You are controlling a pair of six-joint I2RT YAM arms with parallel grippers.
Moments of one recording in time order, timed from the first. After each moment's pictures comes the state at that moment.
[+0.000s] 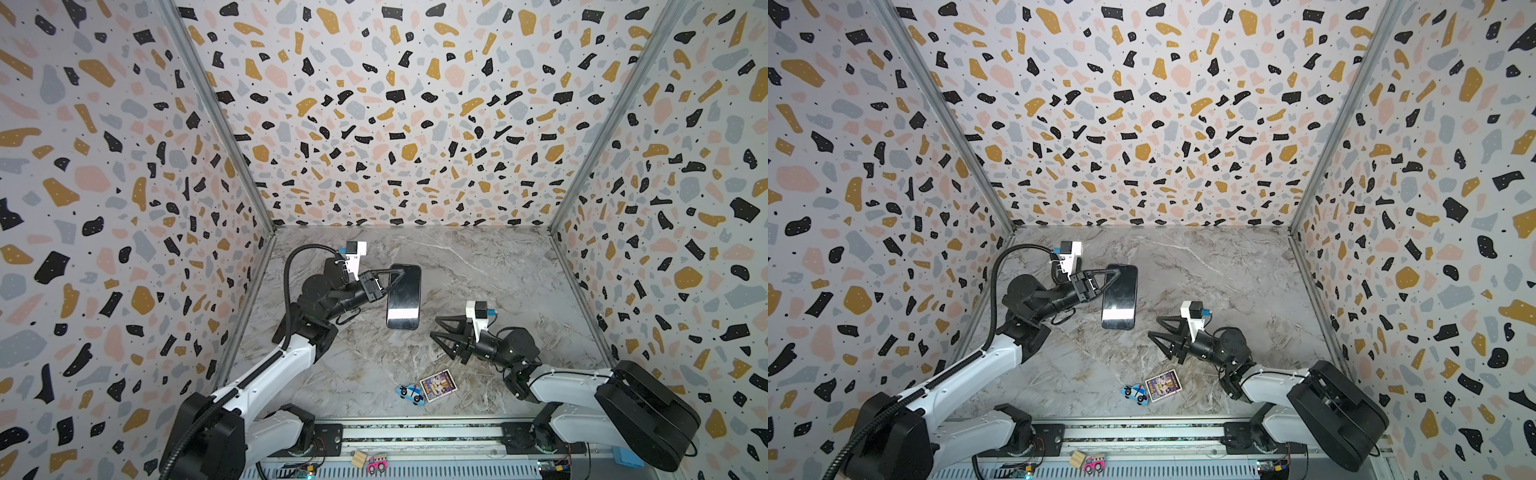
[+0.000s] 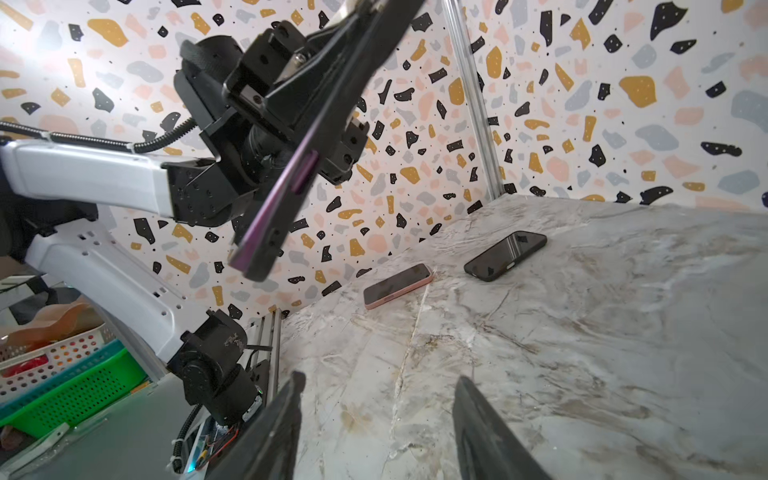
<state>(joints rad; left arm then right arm) -0.41 1.14 0.66 0.71 0.71 -1.17 0.71 1.24 0.21 1.20 -0.51 0.50</state>
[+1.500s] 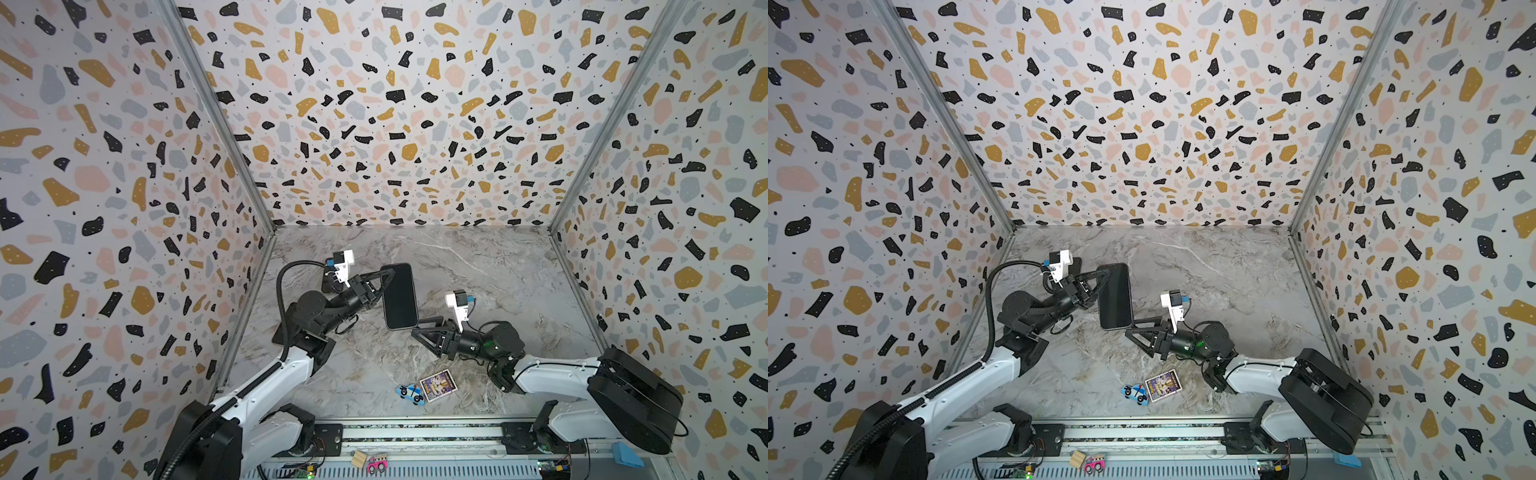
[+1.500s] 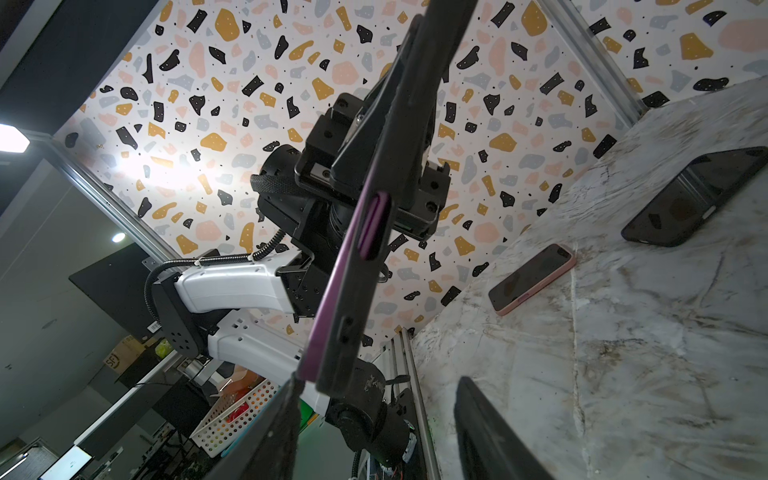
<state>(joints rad) -0.42 1.08 0.53 0.83 0.56 -1.37 0.86 1.36 0.37 1.26 -0.53 0.90</state>
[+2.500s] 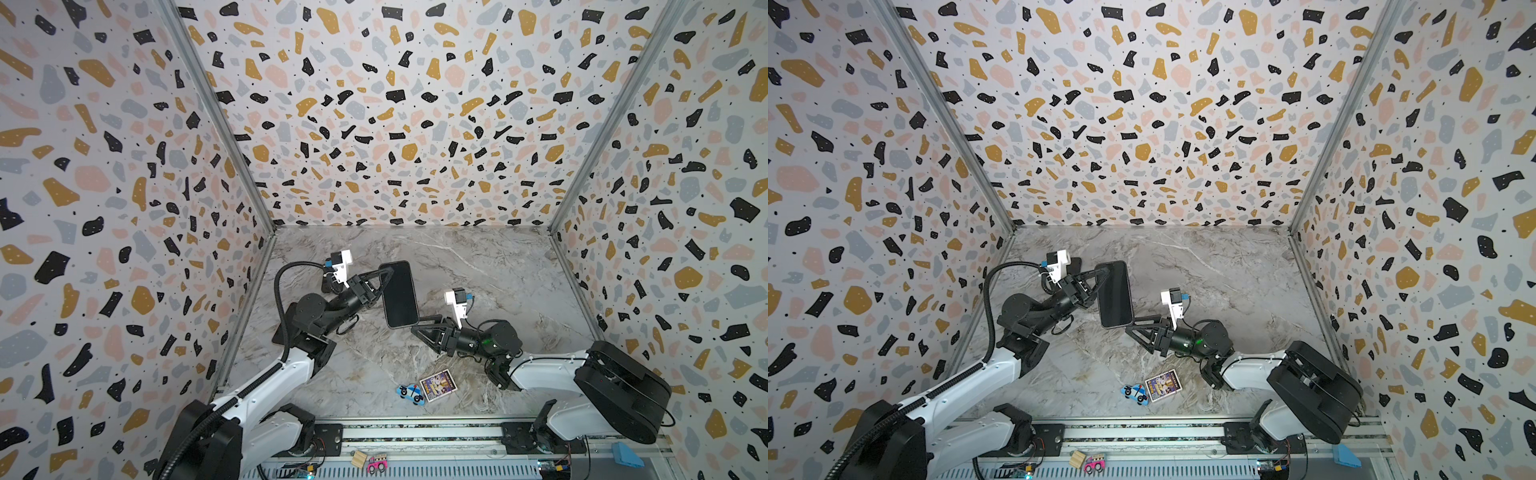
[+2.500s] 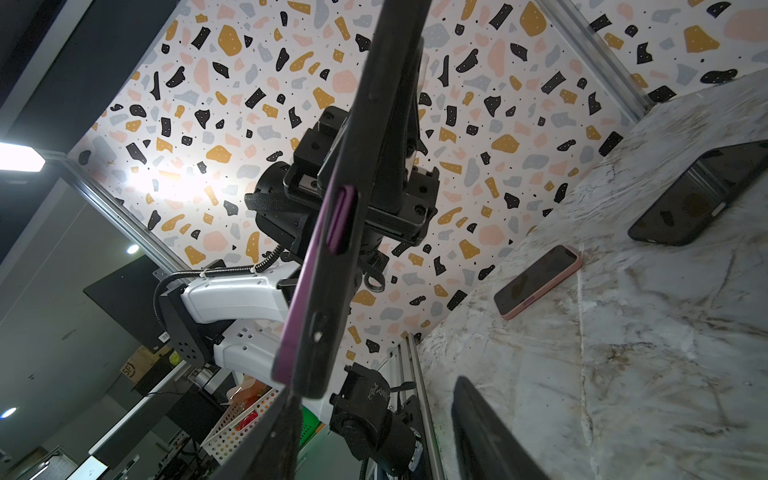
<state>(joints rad) -0.44 1.08 0.52 0.88 0.52 -1.37 0.83 1.43 0.38 1.36 -0.54 0.97</state>
